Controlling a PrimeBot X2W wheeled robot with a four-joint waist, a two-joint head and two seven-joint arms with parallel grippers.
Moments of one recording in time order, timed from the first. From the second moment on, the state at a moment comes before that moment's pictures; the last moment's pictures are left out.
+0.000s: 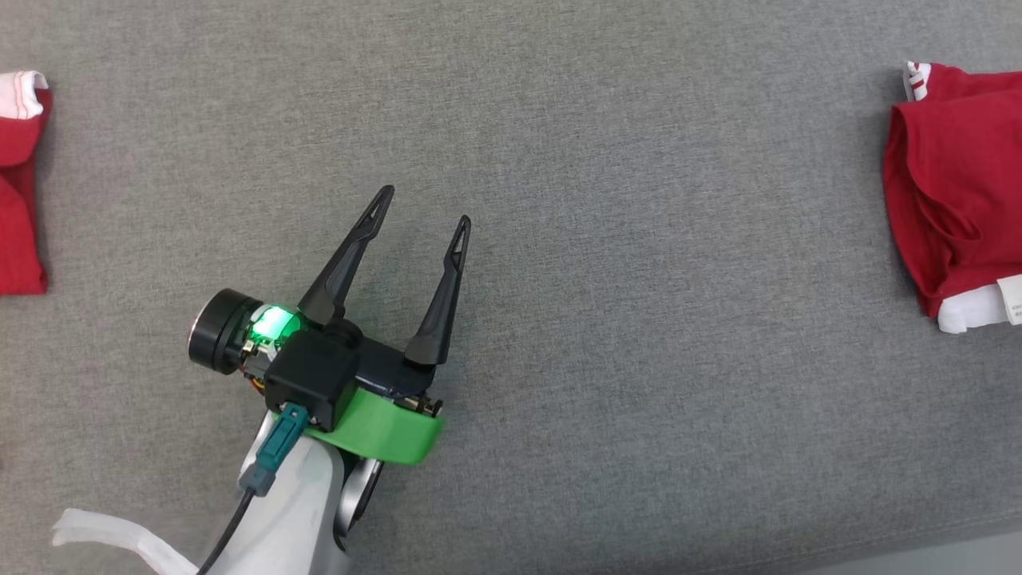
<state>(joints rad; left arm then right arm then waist) -0.31 0.08 -0.33 0.02 -0.06 -0.12 -0.26 -0.58 -0.57 -0.26 0.74 -0.02 0.13 -0.26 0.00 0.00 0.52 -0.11</state>
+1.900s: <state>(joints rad) -0.07 0.05 -0.24 0.13 -0.21 -0.01 -0.26 -0.08 -0.05 -0.02 0.05 0.18 0.13 -0.26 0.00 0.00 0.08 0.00</state>
